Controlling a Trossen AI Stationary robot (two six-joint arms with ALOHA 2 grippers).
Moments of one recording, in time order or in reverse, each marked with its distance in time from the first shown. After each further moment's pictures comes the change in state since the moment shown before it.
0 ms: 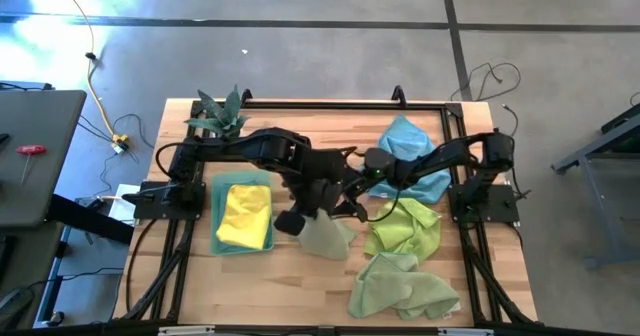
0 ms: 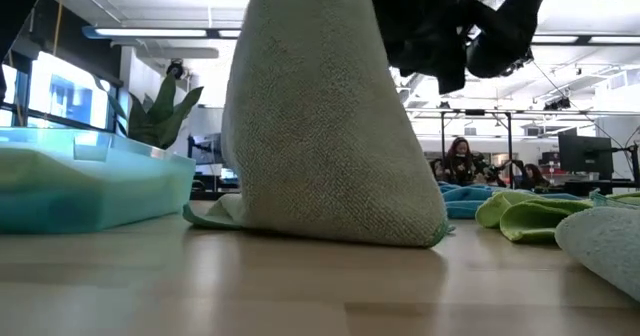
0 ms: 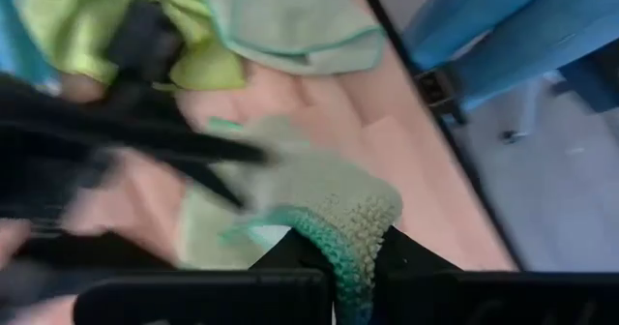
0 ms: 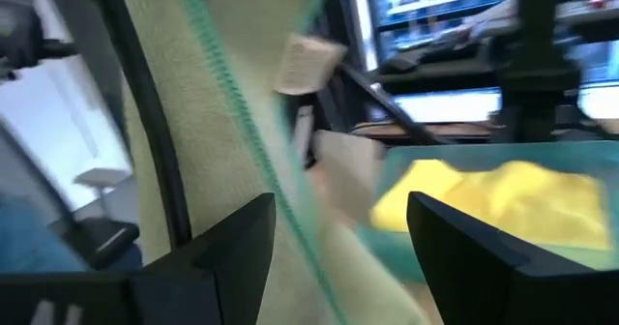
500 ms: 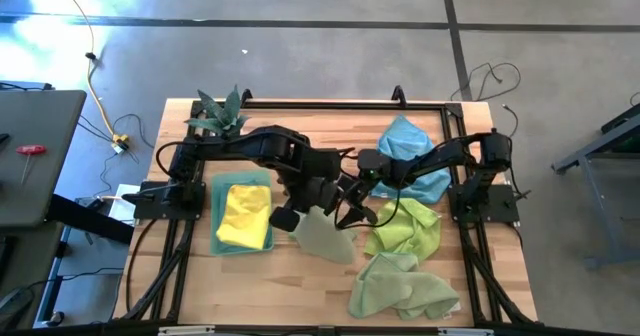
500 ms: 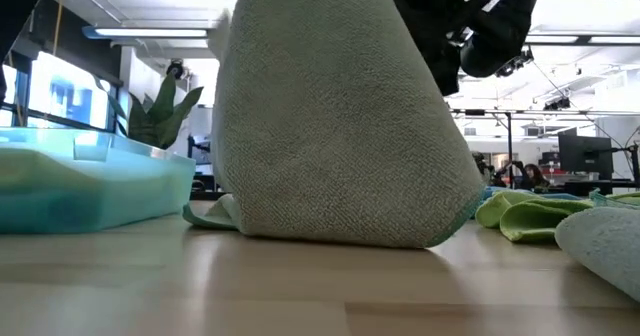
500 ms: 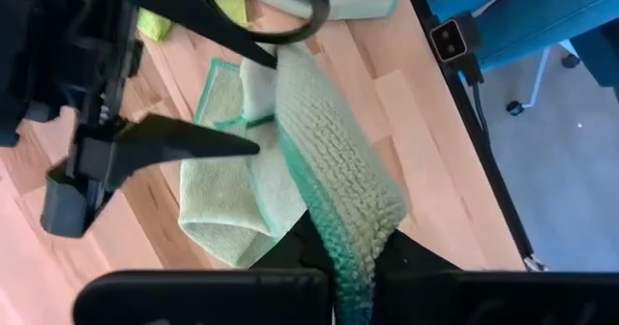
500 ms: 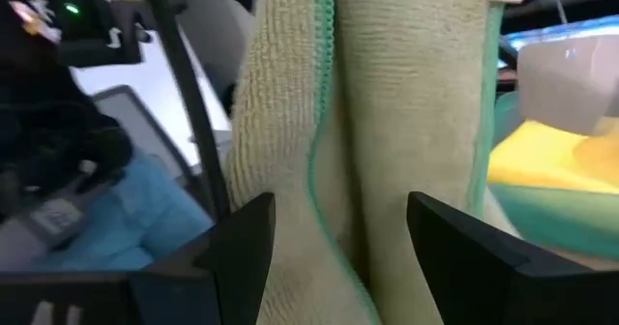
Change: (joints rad) left arm 0.014 0.000 0.000 -0.117 -0.035 -0.009; right arm -0.009 0.016 0.030 -0.113 -0.267 0.048
